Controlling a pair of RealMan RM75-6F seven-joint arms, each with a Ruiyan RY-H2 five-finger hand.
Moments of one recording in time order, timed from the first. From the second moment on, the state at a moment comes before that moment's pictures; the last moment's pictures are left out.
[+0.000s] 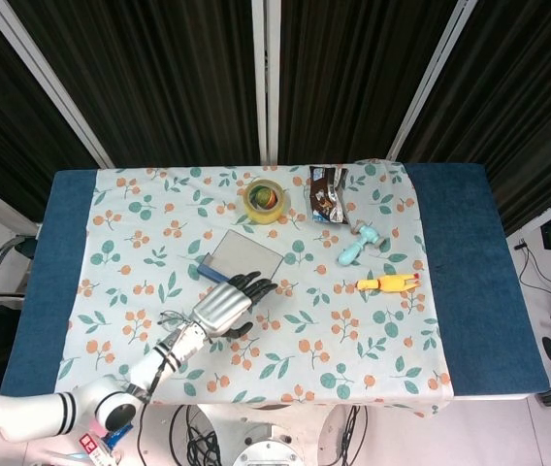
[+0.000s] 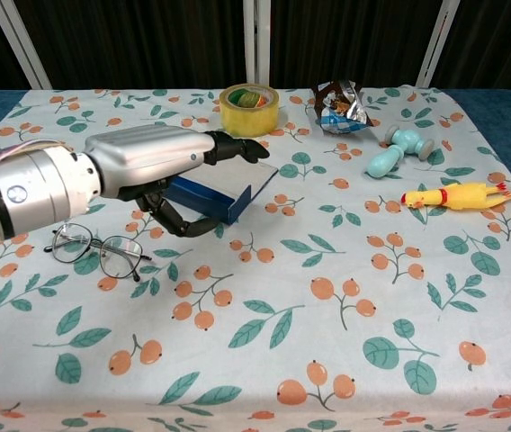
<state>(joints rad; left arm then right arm) -0.75 -1.63 -0.17 -1.52 1.39 0.82 0.27 -0.03 -1.06 0.09 -1.48 -1.49 1.59 0.25</state>
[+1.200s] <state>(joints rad) -0.80 -1.59 -0.08 -1.44 1.29 0.83 0.43 -0.02 -1.08 0.10 -1.49 -1.48 1.58 0.23</state>
